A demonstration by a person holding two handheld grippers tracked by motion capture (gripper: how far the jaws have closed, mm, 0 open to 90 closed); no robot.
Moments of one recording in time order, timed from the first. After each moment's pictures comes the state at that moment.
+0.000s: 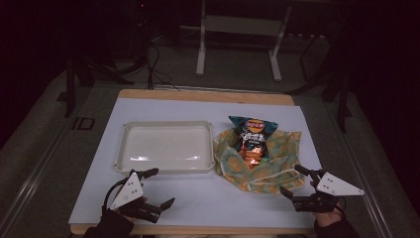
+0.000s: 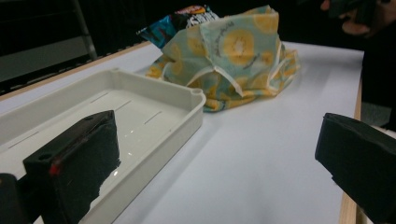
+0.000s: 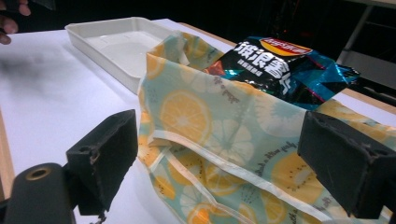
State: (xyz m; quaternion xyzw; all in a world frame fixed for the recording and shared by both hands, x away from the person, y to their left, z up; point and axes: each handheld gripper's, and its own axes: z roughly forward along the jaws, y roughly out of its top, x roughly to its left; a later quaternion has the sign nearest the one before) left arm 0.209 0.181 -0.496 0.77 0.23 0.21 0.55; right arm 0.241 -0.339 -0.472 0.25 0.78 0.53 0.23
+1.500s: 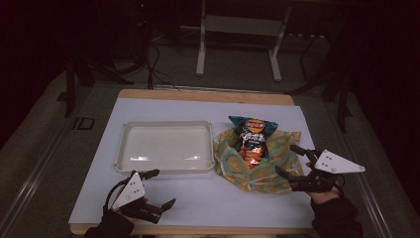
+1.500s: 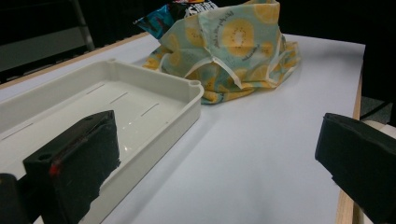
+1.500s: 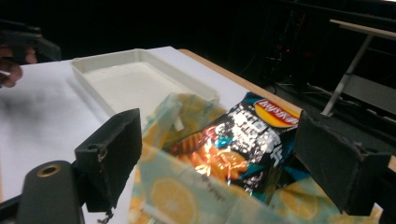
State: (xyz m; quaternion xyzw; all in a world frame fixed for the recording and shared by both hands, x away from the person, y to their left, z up) left arm 0.210 0.179 -0.497 0.78 0.24 0.20 0.55; right arm 0.271 -0.313 -0.415 0.23 0.77 0.54 0.24
